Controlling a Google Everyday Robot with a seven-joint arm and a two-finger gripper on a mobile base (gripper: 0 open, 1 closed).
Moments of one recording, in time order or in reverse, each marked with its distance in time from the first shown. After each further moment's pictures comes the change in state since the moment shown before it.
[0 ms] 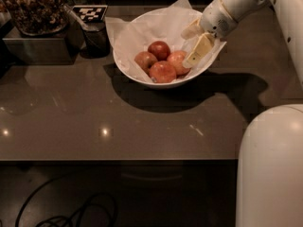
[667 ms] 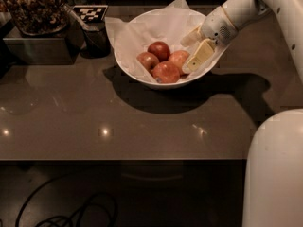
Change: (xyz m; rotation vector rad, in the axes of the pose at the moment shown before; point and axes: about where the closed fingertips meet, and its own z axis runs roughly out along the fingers) arm 0.012 0.014 0.007 -0.053 -0.067 0.065
